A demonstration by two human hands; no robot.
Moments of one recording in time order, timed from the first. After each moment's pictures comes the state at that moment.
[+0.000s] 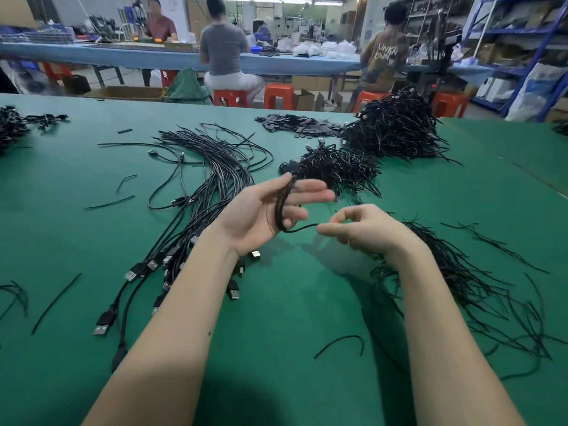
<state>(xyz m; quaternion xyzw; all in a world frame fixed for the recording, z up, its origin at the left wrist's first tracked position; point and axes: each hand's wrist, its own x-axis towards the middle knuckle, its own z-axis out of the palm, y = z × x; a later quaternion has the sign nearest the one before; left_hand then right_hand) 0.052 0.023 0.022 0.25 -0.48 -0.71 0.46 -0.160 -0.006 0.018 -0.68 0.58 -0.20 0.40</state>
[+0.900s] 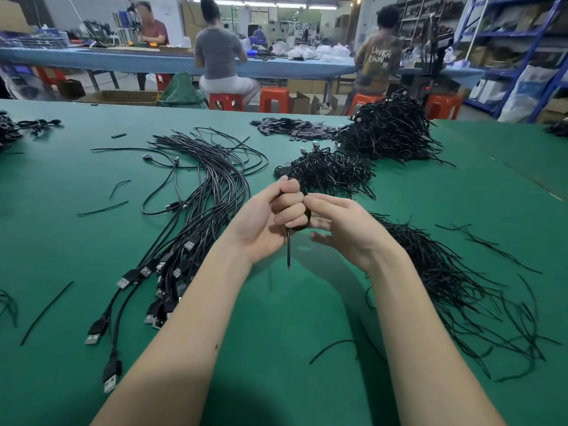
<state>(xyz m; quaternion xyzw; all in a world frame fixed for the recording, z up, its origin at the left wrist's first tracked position) 0.026 0.016 0.018 0.19 -0.31 -0.75 0.55 -0.131 -0.002 0.013 -0.55 0.40 -0.38 0.63</state>
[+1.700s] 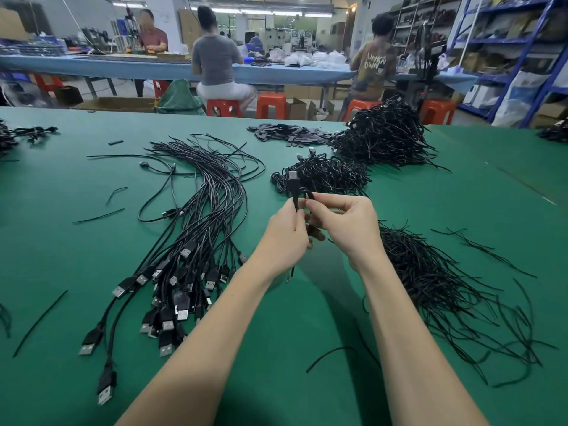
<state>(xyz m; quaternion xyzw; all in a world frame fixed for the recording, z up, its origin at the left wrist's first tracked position) -0.004 0.009 -0.015 0.53 -0.61 -0.32 0.49 -0.123 -0.007 0.008 -0.57 0.49 -0.52 0.40</state>
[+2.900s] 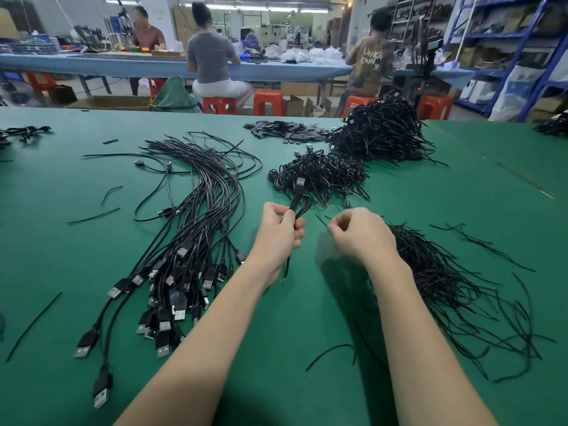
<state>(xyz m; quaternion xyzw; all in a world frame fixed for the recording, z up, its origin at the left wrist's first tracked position) -0.008 0.007 -0.022 0.50 -0.41 -0.49 0.59 -0.150 -0.013 0.001 -0.68 0.68 -0.21 0.16</state>
